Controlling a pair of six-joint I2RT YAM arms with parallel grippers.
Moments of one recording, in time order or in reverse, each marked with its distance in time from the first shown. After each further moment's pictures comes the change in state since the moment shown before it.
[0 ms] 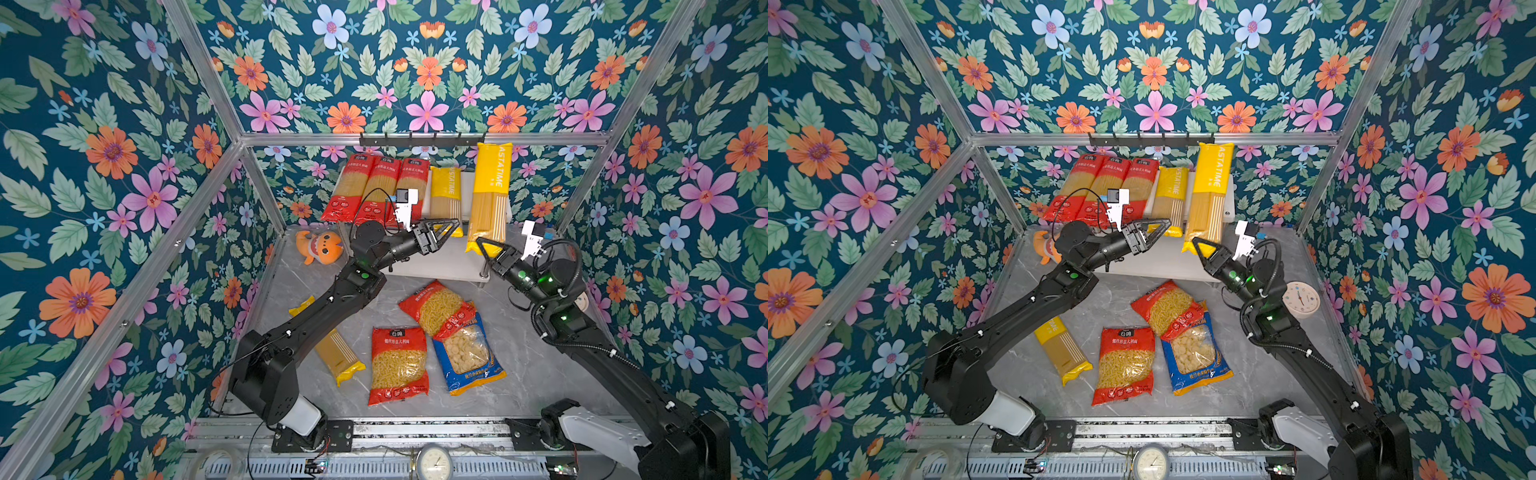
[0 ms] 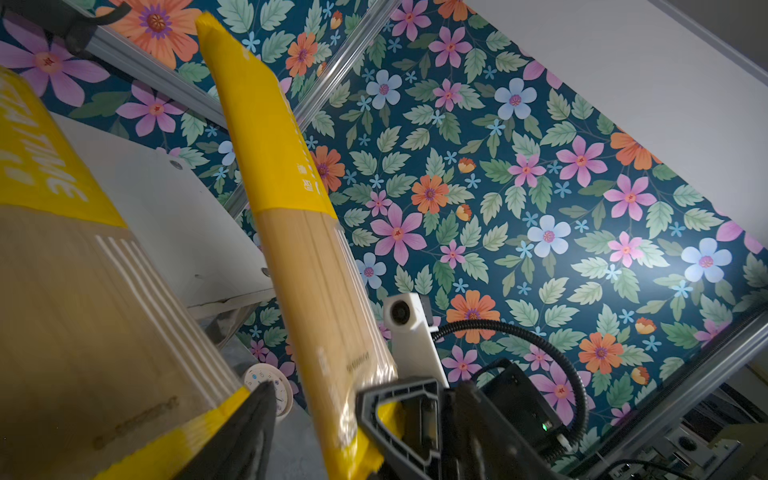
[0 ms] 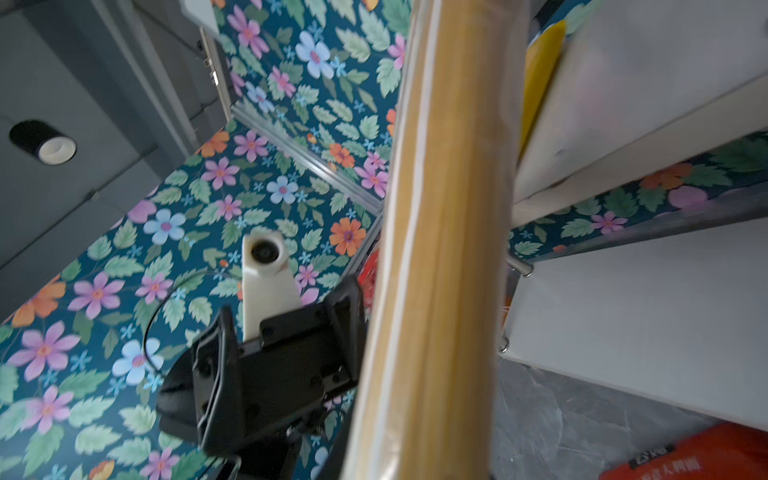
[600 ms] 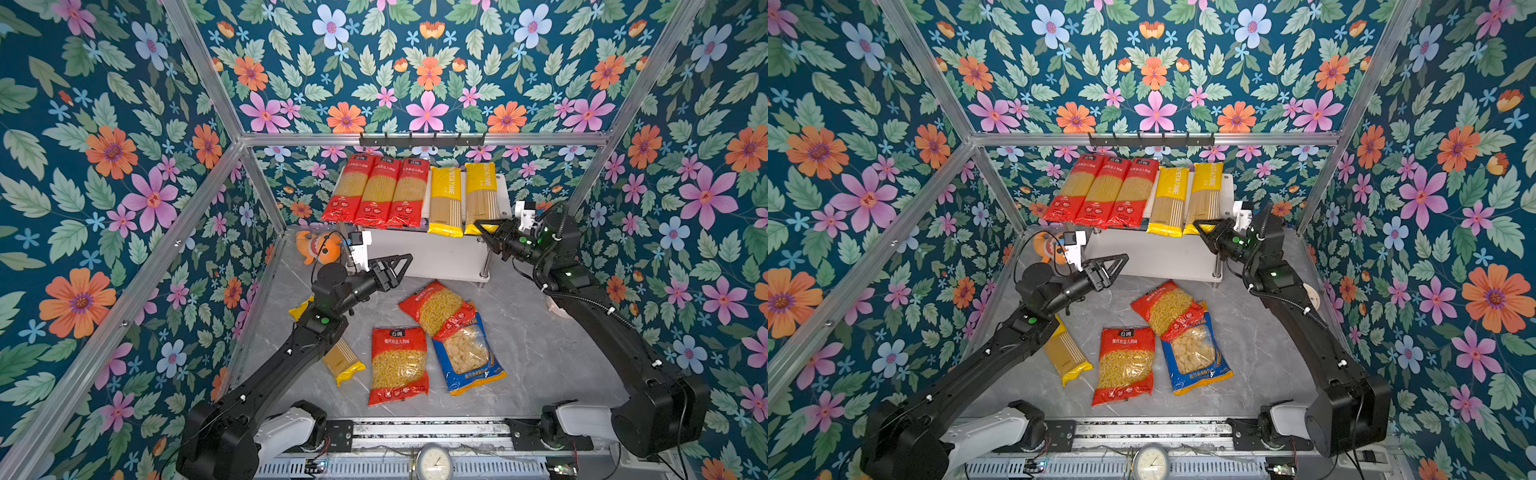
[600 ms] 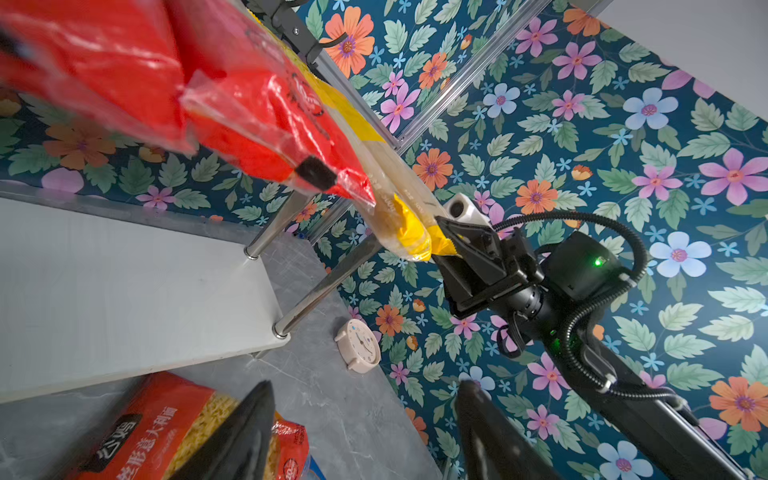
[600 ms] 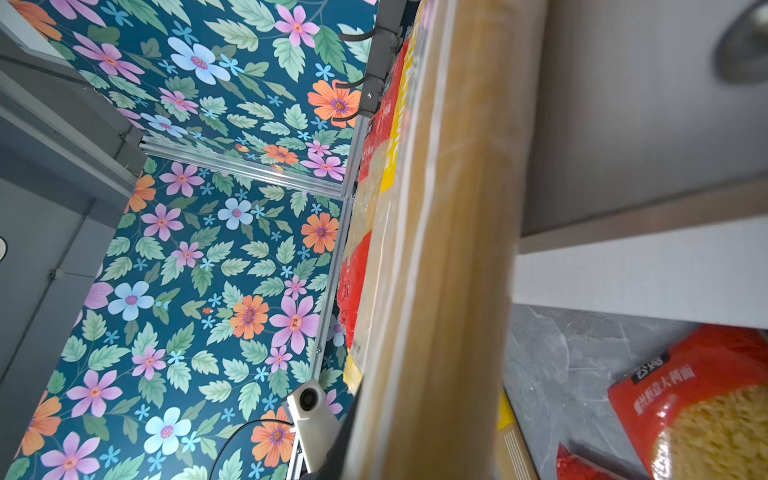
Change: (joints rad) left arm 0.121 -0.415 -0.486 -0.143 -0.127 0.070; right arm -0.098 0.238 0.364 -0.369 -0.256 0.141
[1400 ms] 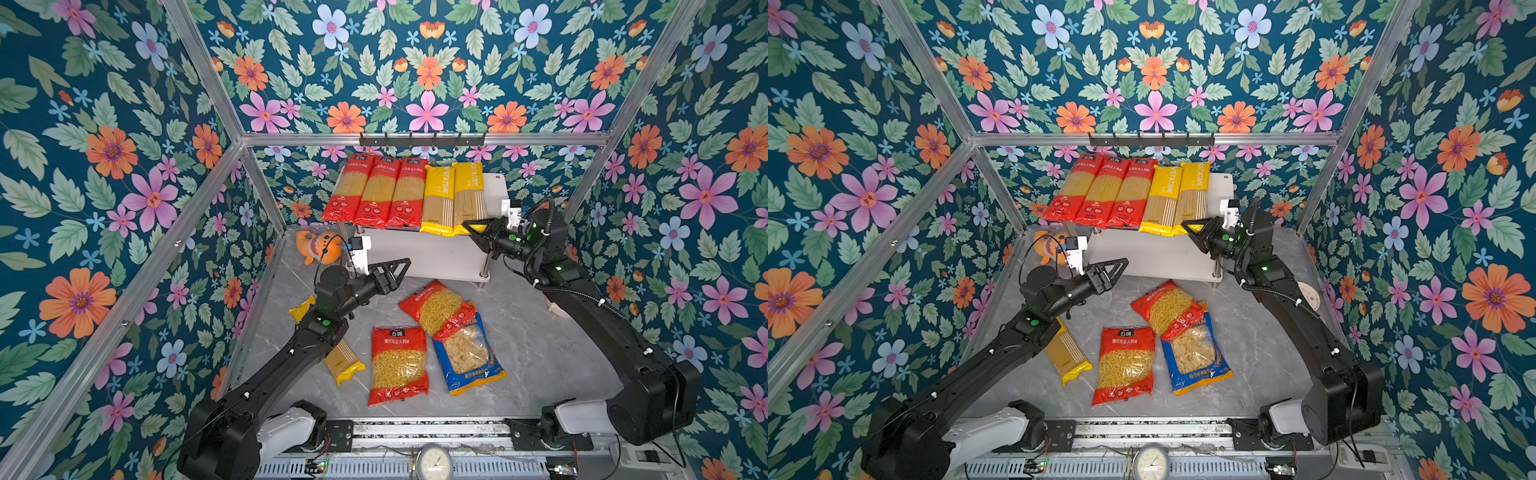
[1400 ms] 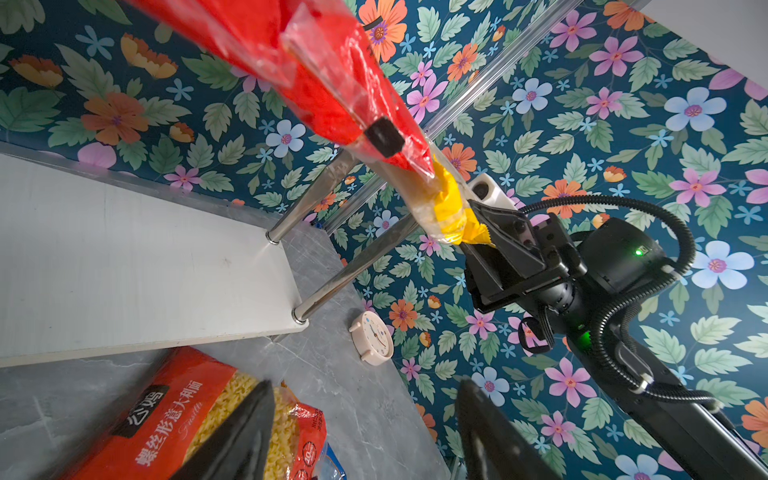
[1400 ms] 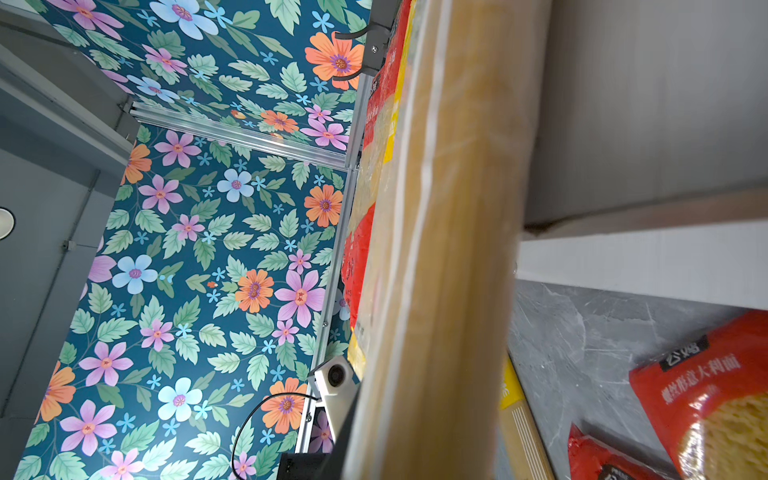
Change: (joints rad) left arm 0.008 0.027 -0.030 0.008 -0.016 -0.012; right arm 0.059 0.057 0.039 0.002 -0.013 0.000
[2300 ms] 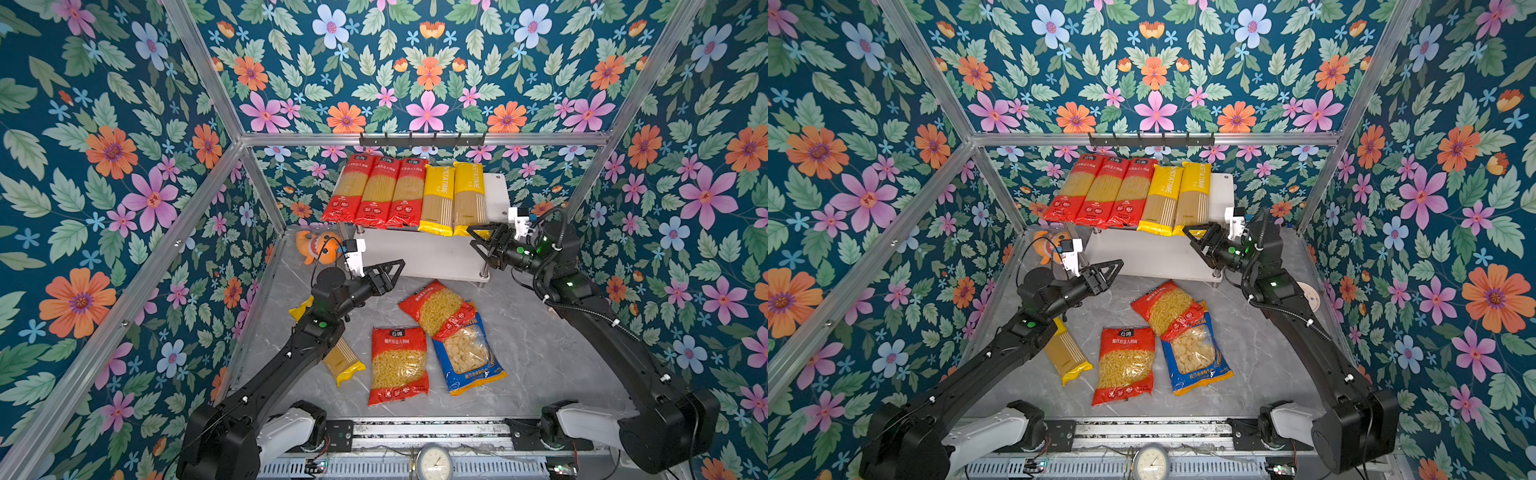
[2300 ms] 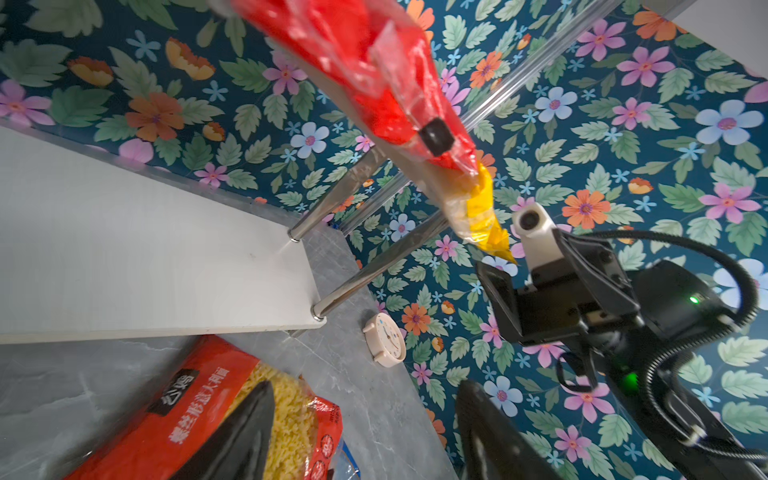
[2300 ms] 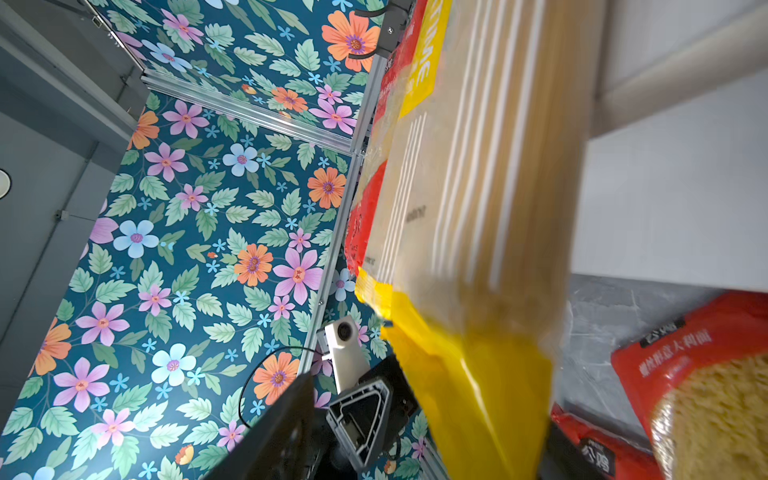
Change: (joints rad) left arm 0.059 -0.039 -0.032 -0.059 -0.011 -0.003; right arm -0.009 -0.176 -0.143 -0.038 -0.019 -0.064
